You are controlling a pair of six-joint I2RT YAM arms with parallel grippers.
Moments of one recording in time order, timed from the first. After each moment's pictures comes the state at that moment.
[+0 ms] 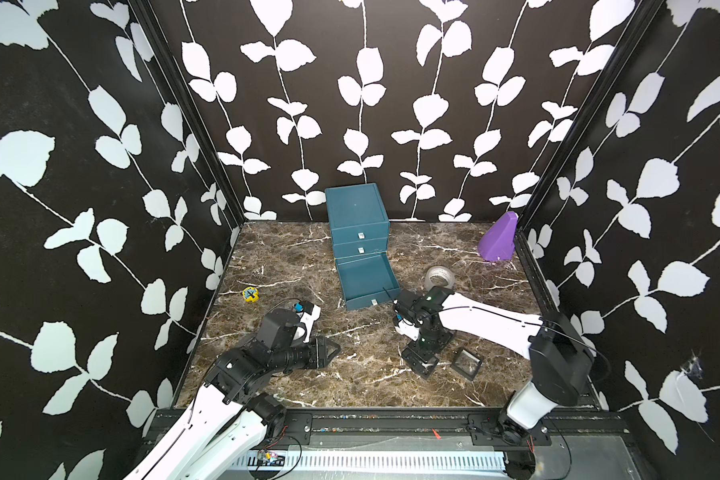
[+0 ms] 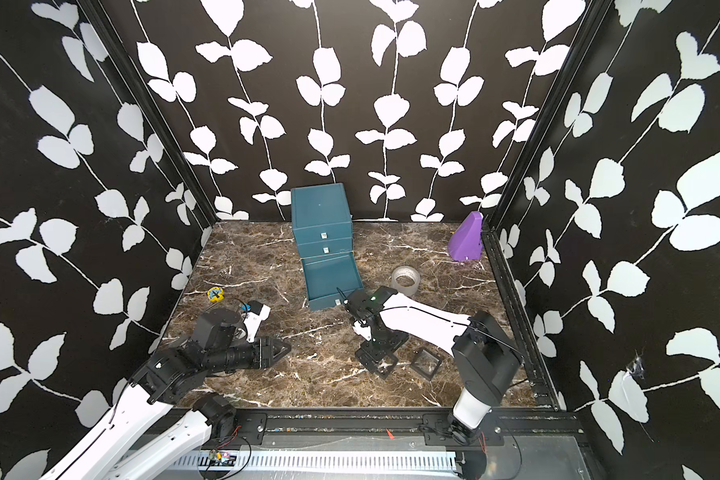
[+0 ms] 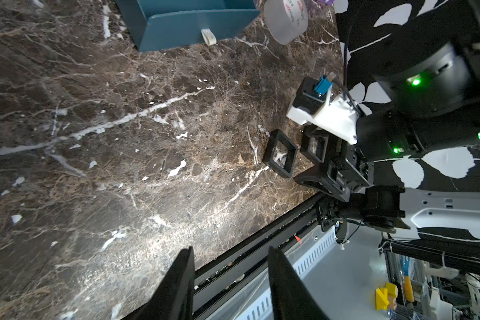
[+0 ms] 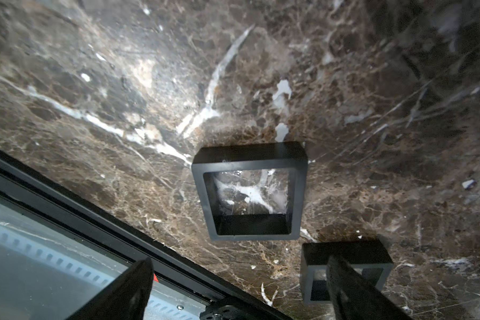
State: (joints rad) left arm -0.62 0.60 0.70 -0.89 0.33 -0.64; right arm 0.87 1.68 1.17 -1.18 -0.07 0.06
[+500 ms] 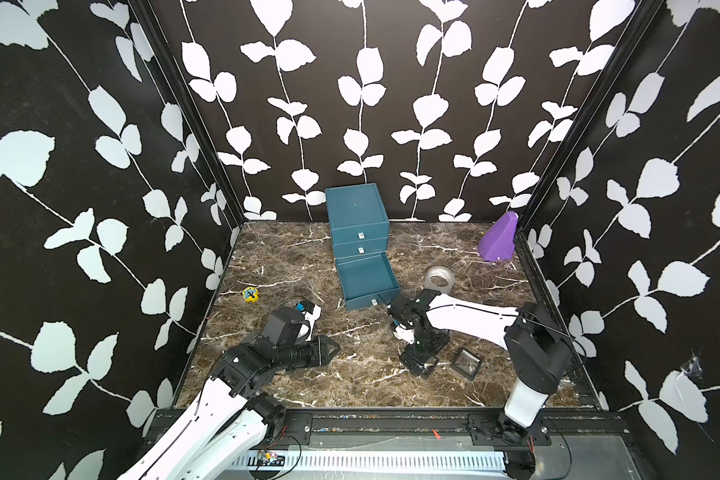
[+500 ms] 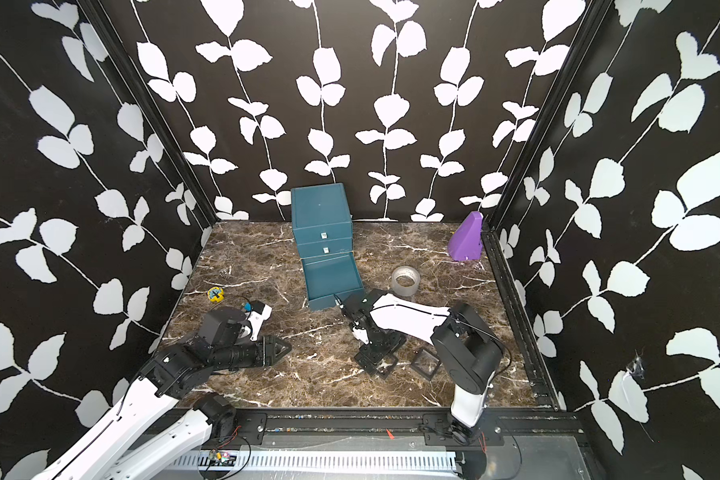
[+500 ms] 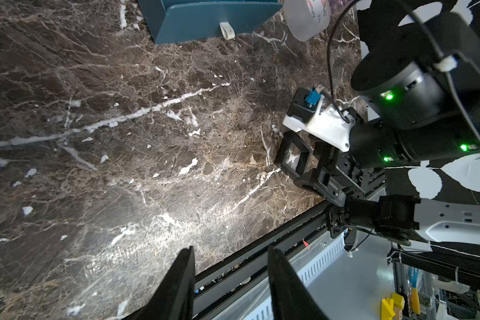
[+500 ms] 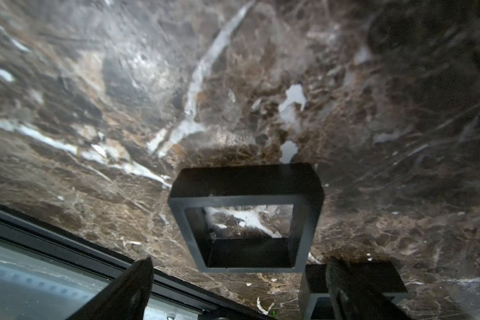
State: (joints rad) left arm -0.62 0.65 0.71 -0.89 0.31 -0.65; right arm 0.88 1.78 1.17 -1.17 -0.05 0.05
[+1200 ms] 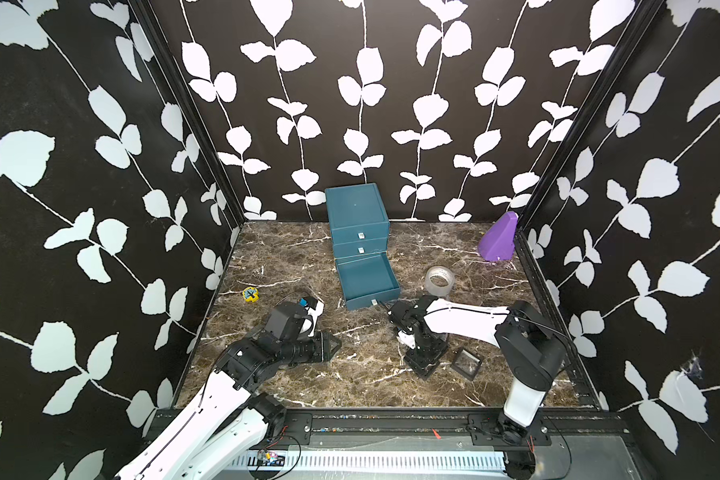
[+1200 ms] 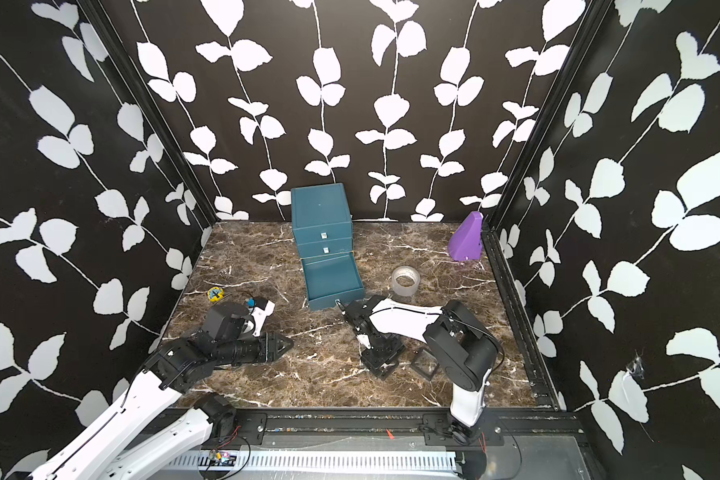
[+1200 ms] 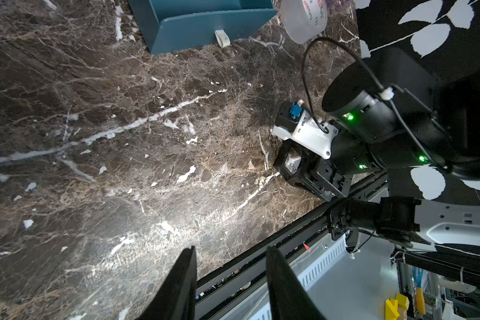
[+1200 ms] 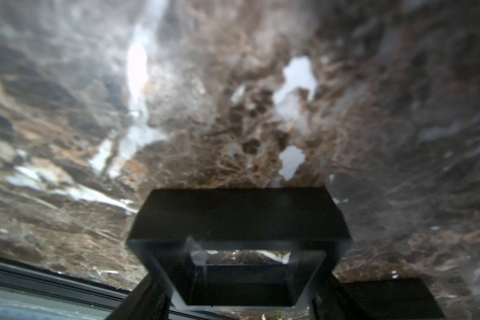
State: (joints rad) left arm -0.62 0.70 0.73 -0.87 0.31 -0.62; right arm 0.88 1.80 1.10 -1.10 -0.02 0.12
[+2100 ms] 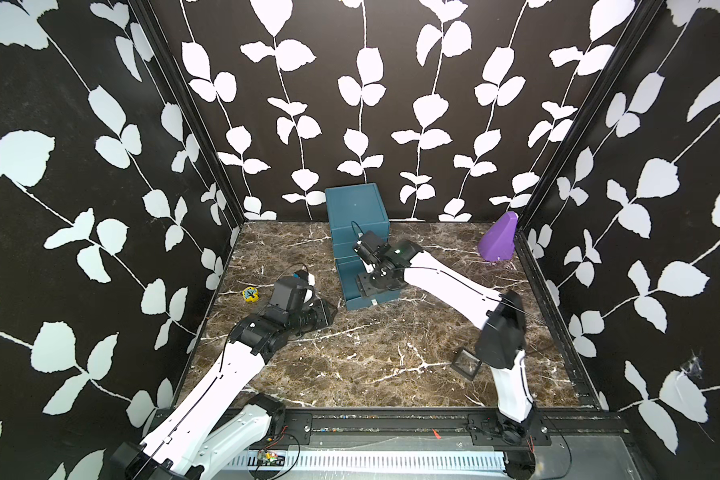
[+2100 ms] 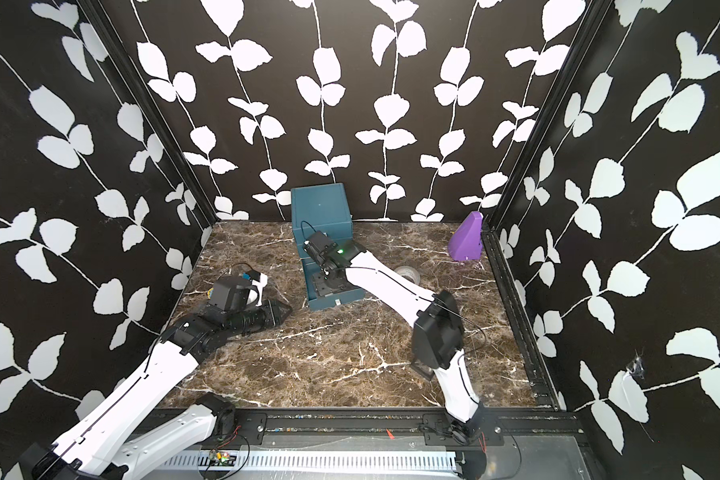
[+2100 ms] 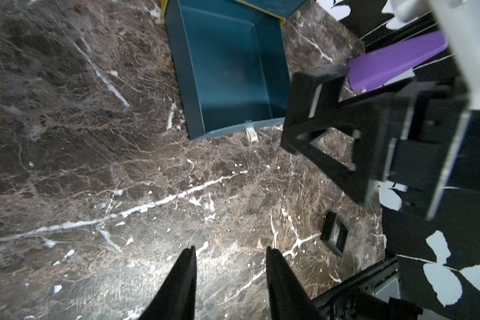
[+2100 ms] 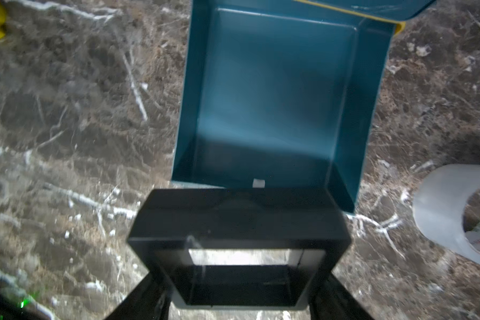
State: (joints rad) left arm -0.45 0.91 0.82 -0.67 0.20 -0.67; right arm 0.85 2.11 2.05 -1.10 0.10 0.41
